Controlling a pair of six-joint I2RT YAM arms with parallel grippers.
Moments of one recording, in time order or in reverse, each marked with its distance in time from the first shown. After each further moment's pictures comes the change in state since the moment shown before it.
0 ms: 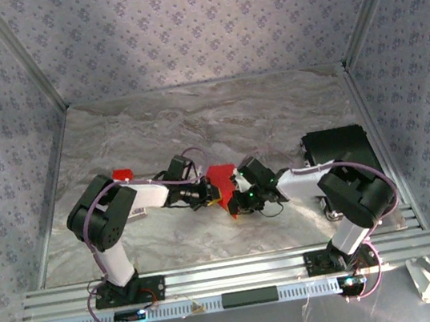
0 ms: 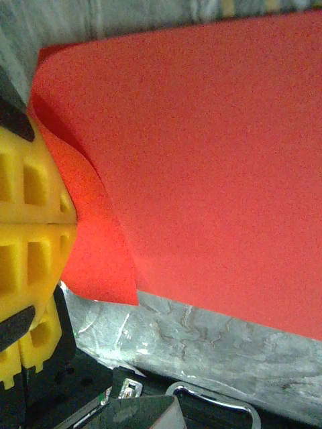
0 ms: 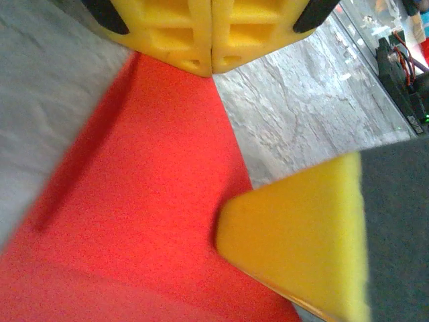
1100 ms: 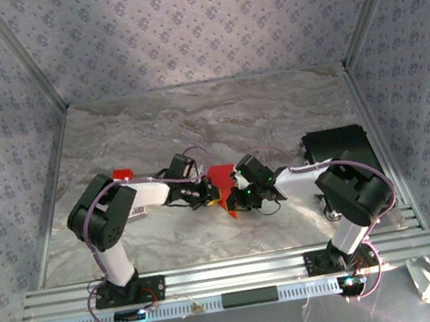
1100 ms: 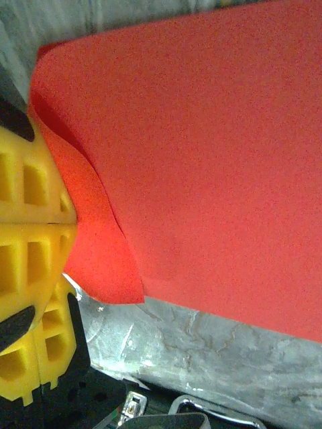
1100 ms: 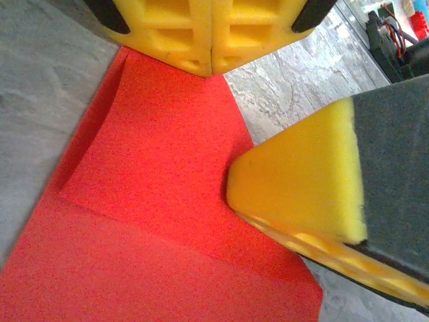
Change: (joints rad) left arm -0.002 -0.002 0.040 -0.088 -0.013 0.054; right arm -0.004 0.035 0.033 0.016 0.033 0.071
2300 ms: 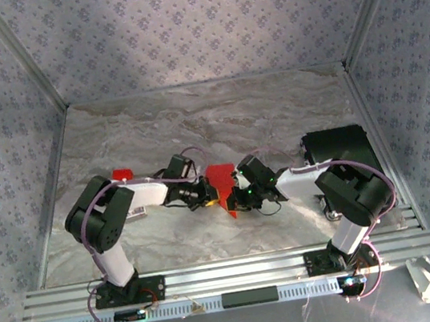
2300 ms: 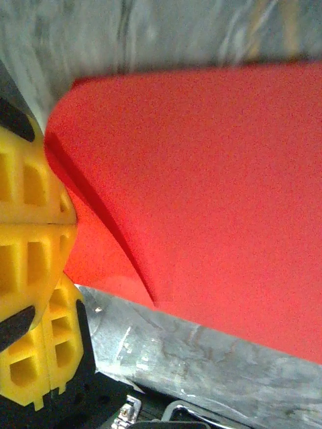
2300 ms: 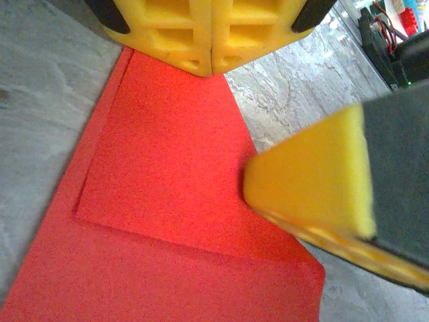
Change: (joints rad) left arm 0.021 -0.017 -0.012 -0.021 -0.012 -0.021; right arm -0.008 -0.002 -0.017 0.038 -0.006 0.022
